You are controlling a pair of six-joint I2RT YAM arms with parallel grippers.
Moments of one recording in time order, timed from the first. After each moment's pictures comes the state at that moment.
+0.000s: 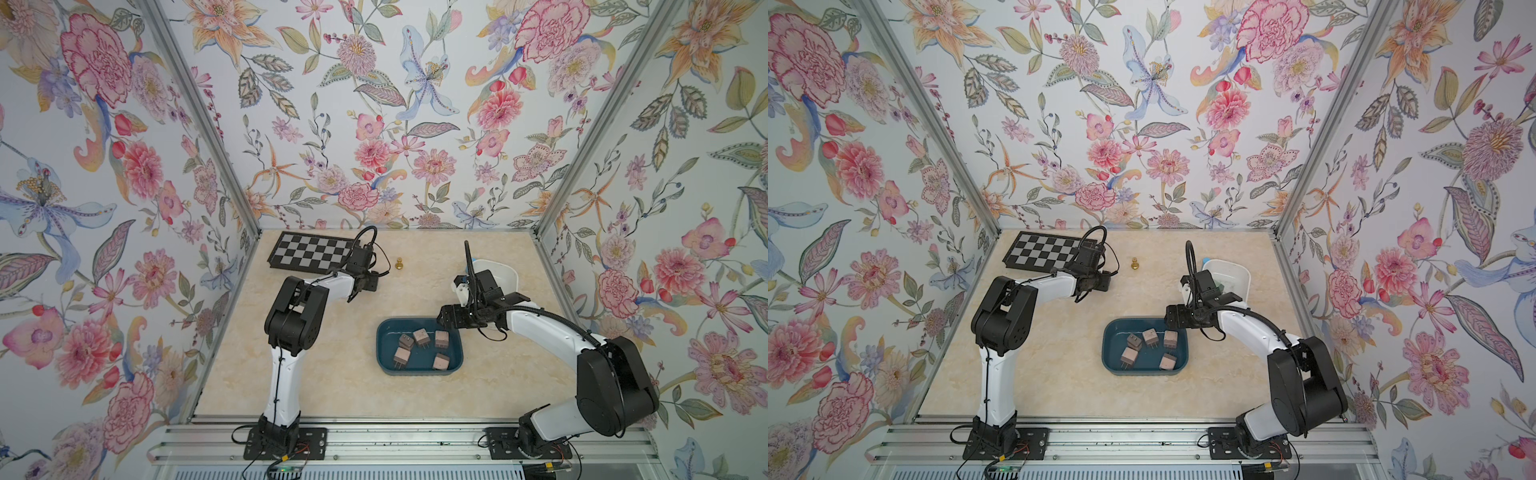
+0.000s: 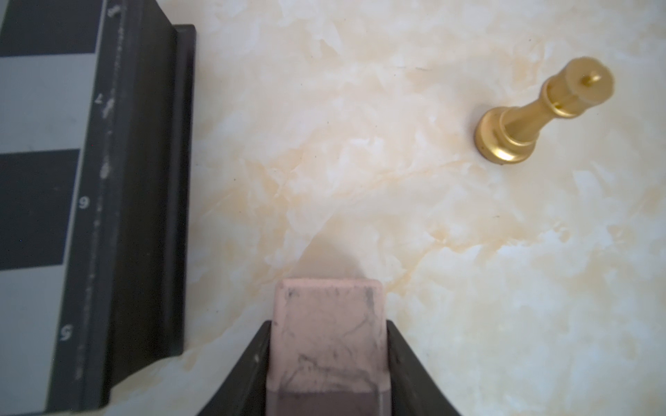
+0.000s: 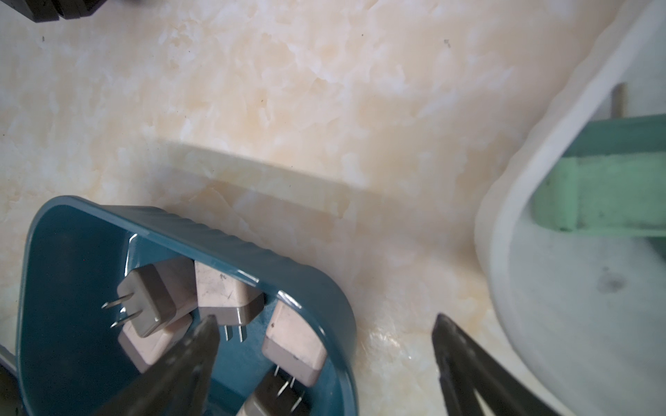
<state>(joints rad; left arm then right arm) -0.40 2.16 1.41 -0.11 -0.05 -0.13 0.42 1.48 0.92 -0.51 -0.22 0.25</state>
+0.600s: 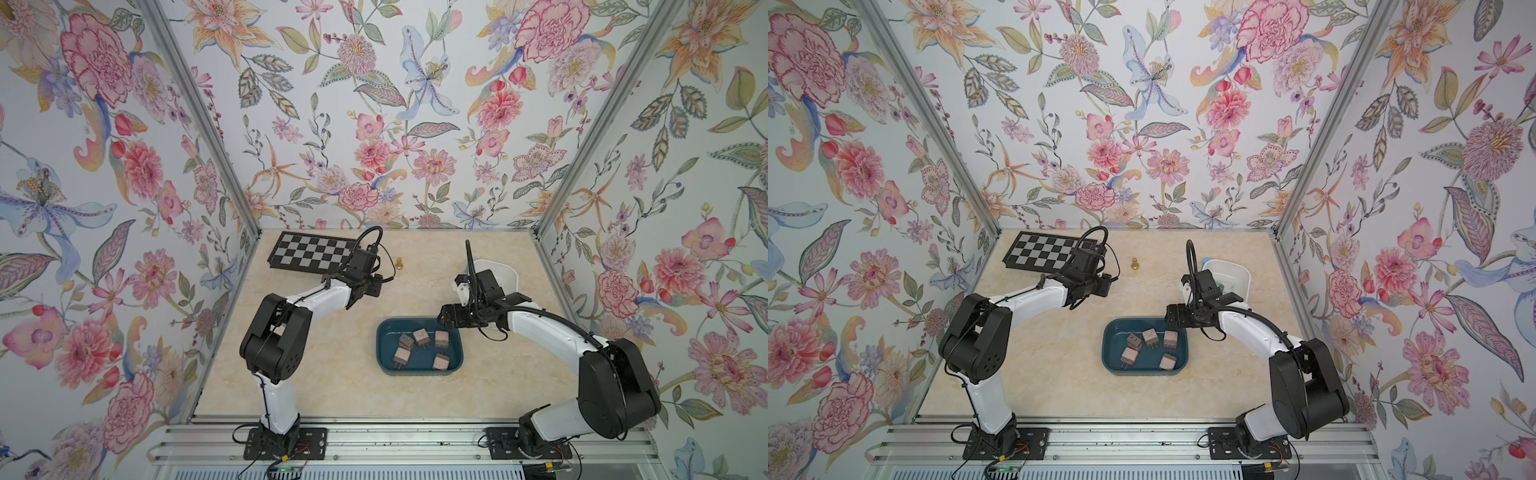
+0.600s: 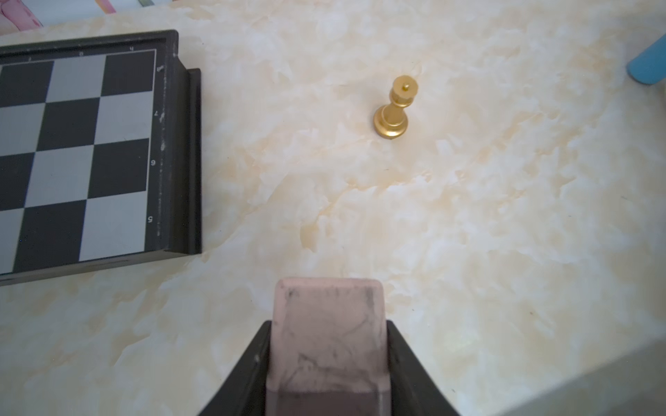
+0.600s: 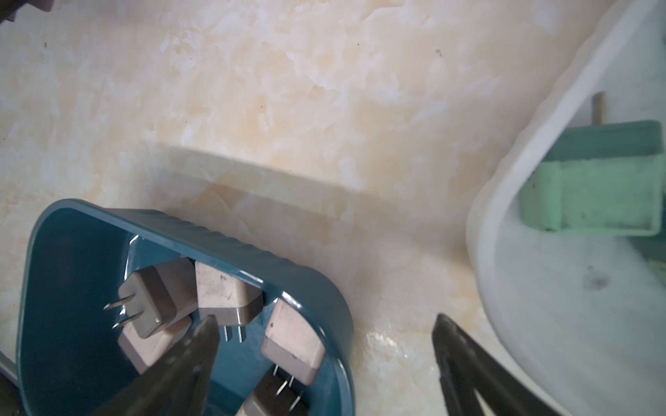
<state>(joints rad) -0.51 1.83 1.23 -0.18 -0.09 -0.13 0.42 1.47 0.92 -0.51 -0.20 0.25</state>
